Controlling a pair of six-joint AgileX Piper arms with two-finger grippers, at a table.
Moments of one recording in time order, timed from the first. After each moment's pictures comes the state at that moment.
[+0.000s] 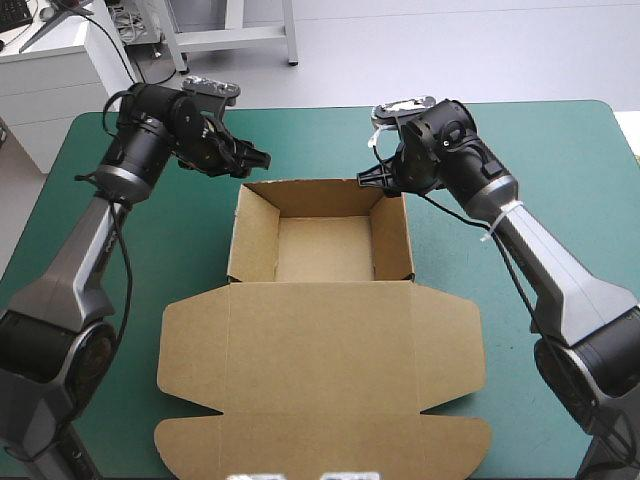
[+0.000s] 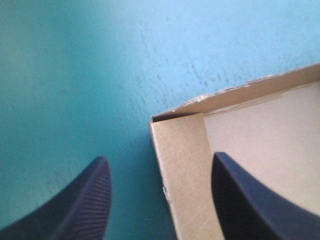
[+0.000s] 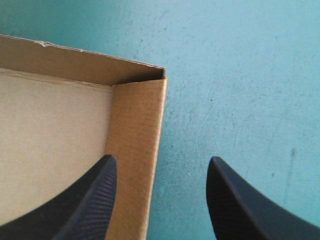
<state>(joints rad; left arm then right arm) -0.33 1.84 -2.00 0.03 1.24 -0.04 0.50 1.83 -1.93 -0.22 1.24 0.35</state>
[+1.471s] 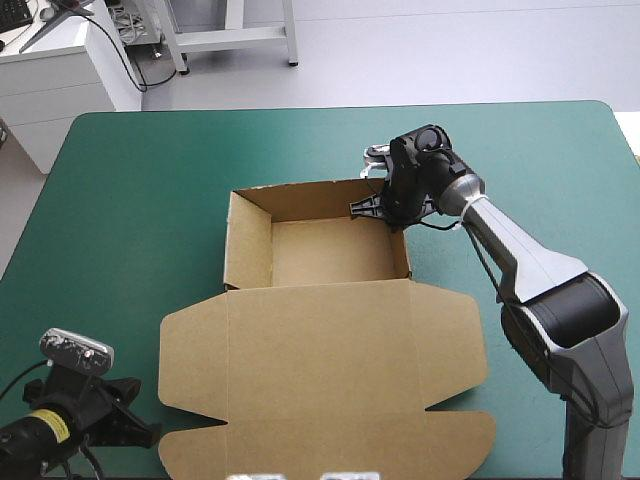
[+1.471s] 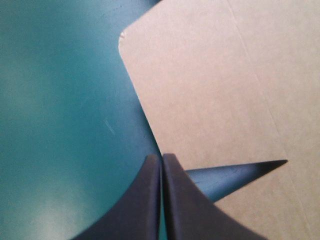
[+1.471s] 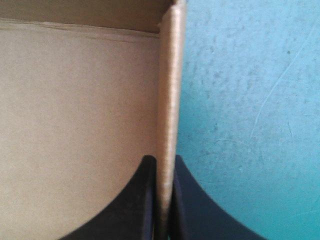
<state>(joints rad) -0.33 0.45 -0.64 -0.01 1.13 0.02 0.44 2.01 -1.87 -0.04 1.23 0.30</state>
